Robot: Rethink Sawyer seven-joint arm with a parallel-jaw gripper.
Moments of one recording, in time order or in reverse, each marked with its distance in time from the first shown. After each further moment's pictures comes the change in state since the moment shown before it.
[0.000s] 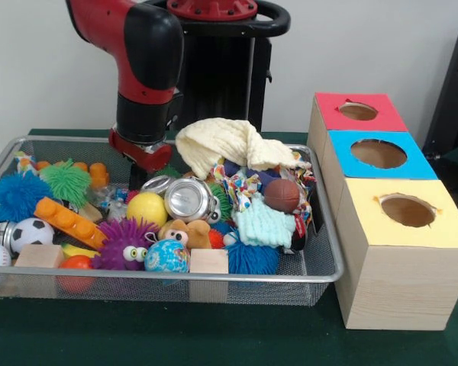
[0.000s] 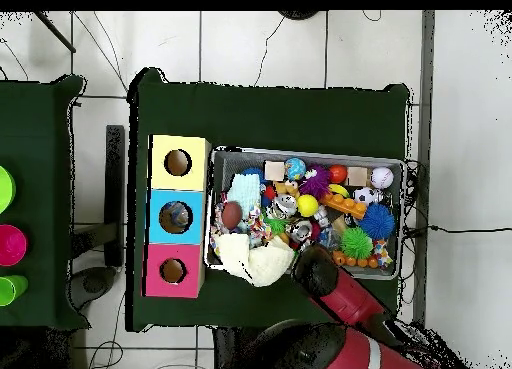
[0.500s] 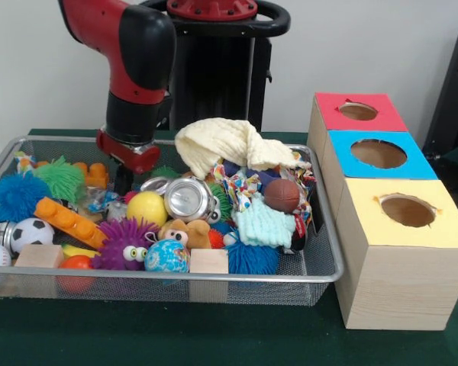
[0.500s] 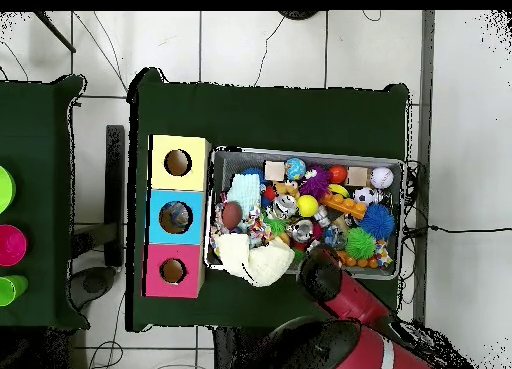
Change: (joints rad) arm -0.027 0.019 -0.010 -0.011 -0.062 -0.114 0.000
